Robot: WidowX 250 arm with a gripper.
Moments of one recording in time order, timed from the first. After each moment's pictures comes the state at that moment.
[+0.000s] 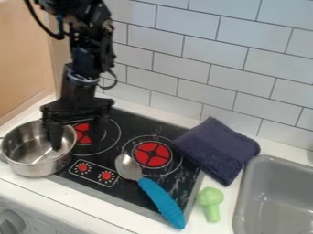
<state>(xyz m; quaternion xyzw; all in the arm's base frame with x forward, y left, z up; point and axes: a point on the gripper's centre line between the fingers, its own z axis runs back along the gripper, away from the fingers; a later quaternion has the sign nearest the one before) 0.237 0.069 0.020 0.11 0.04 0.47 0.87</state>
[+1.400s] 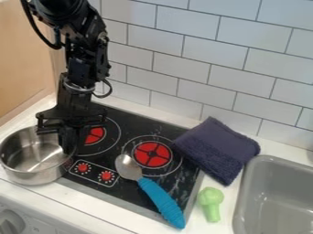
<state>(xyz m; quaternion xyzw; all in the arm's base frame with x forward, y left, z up) 0.237 0.068 0.007 0.12 0.06 0.45 0.88</state>
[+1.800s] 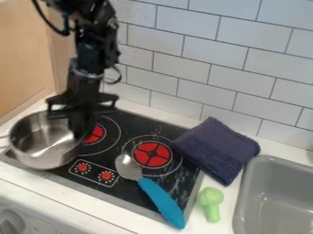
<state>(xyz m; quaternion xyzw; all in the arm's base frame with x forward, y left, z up) 0.258 0.055 0.026 0.12 0.02 0.42 0.90</state>
